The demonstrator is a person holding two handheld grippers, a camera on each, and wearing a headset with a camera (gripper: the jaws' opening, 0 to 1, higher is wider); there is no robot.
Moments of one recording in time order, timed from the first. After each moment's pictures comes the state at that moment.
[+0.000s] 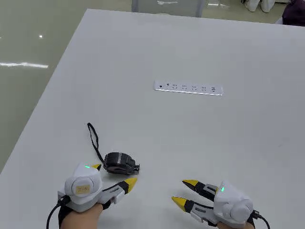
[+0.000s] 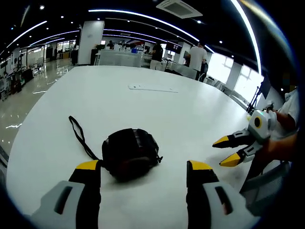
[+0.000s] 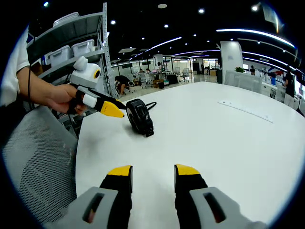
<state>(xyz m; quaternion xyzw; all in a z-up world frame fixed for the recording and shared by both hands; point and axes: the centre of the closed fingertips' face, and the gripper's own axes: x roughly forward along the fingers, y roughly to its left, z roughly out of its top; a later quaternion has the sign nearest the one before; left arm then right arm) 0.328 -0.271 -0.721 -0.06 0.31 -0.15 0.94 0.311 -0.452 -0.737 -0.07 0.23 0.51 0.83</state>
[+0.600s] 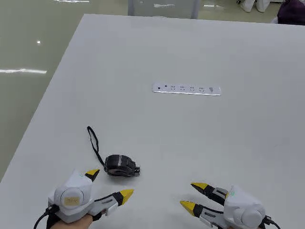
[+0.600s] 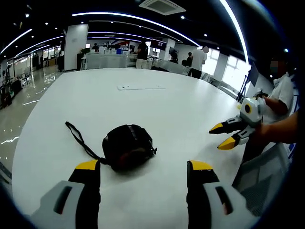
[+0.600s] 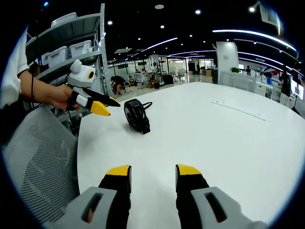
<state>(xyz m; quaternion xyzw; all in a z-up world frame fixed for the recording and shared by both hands) 0.307 -0.265 -0.710 -0.02 0.31 -0.21 0.93 0.304 -0.474 -0.732 -0.07 0.23 0.49 0.84</state>
